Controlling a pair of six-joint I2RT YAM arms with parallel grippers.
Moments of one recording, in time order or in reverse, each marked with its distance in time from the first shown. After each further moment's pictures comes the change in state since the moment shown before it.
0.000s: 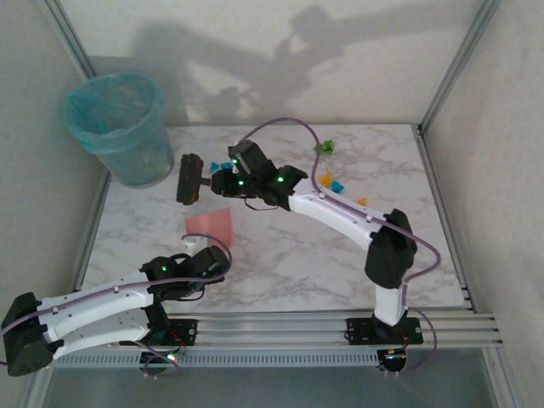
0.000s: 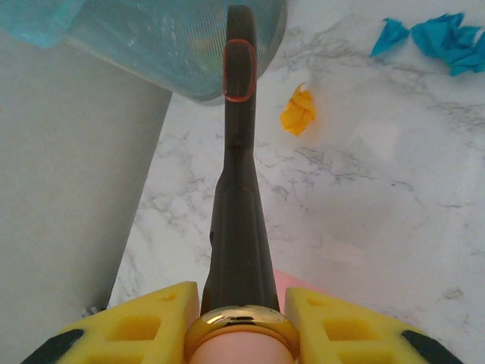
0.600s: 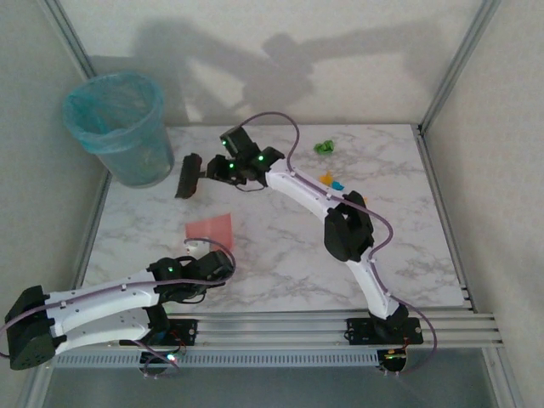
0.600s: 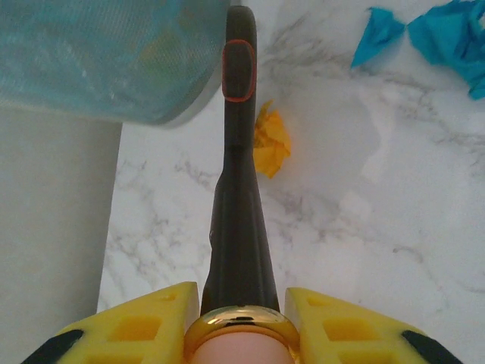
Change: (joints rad) left arm -0.027 0.045 -0.016 -0.009 -0.009 -0.033; right arm -0.125 0.400 0.422 -0.124 -0.132 0.039
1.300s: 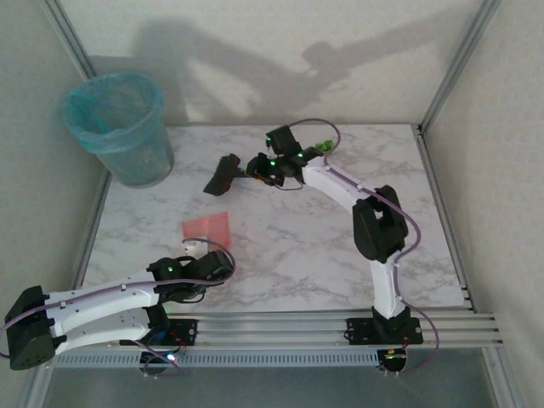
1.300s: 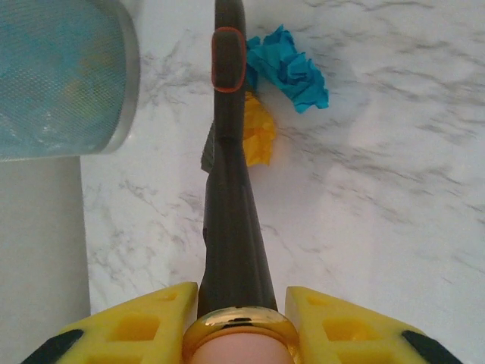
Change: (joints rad) left arm 0.003 0.001 0.000 -0.007 -0.033 -0.014; right arm -0.191 -0.262 -0.480 0.130 -0.118 0.023
